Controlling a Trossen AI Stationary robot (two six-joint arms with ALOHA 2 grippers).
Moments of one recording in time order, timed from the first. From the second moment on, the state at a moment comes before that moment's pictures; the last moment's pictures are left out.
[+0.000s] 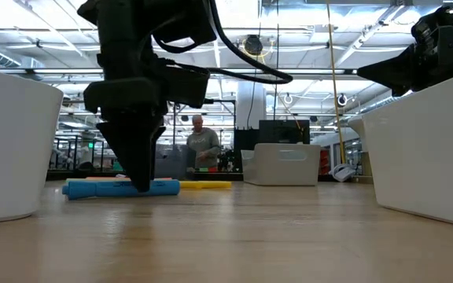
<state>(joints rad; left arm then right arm) -0.24 1.90 1.22 -0.70 -0.10 -0.41 -0.04 0.01 0.02 0.08 0.23 -0.07</state>
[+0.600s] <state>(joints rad) -0.25 1.99 1.23 -0.72 -0.05 -0.50 -0.04 0.01 0.02 0.08 0.23 -0.07</state>
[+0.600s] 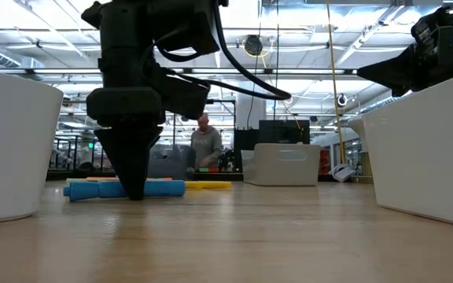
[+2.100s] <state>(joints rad) -0.24 1.90 1.23 -0.73 -0.12 -0.63 -0.04 0.01 0.02 0.08 0.23 -0.06</state>
